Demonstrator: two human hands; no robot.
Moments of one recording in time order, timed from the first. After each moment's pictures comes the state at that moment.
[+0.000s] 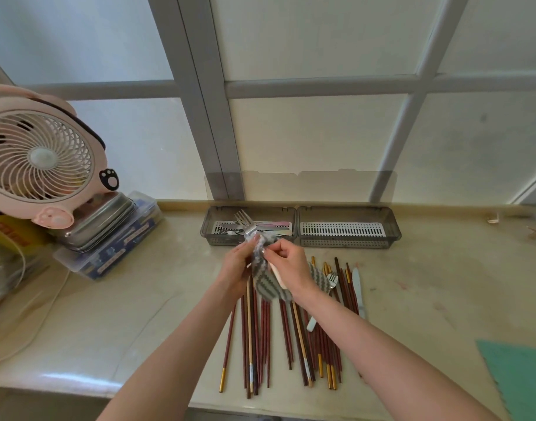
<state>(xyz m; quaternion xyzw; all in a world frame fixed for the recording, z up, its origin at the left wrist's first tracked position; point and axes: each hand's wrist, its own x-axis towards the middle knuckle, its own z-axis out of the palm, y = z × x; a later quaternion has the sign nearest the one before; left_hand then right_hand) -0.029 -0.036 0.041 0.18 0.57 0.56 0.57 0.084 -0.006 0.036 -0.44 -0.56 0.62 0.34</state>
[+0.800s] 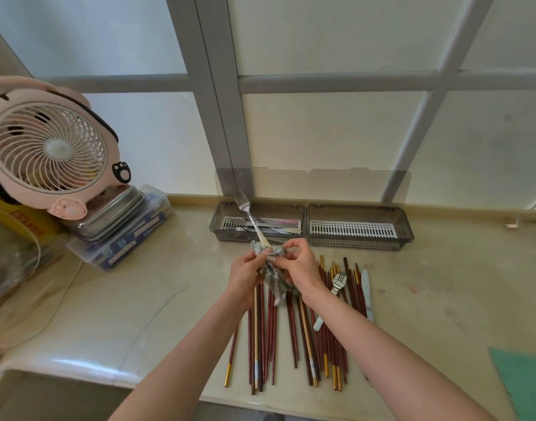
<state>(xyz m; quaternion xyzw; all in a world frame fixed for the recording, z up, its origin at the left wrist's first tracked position) -0.015 -0.054 0.034 0.18 0.61 0.57 0.51 0.086 0.000 0.022 -0.48 -0.51 0.64 0.32</state>
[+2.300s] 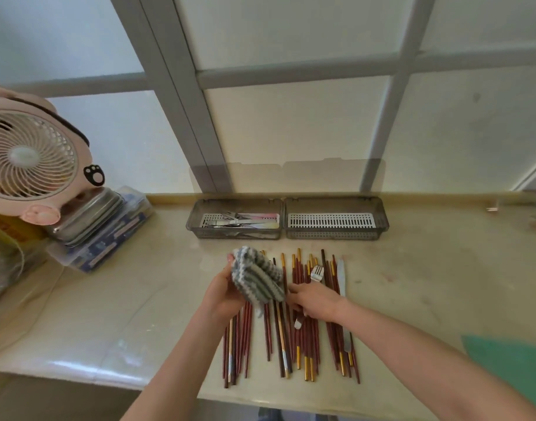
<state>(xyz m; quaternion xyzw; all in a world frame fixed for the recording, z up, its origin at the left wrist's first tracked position) 0.016 -0.060 0.029 -0.08 0.47 0.59 0.65 0.194 0.039 -0.076 -0.17 -0.97 0.14 -0.13</state>
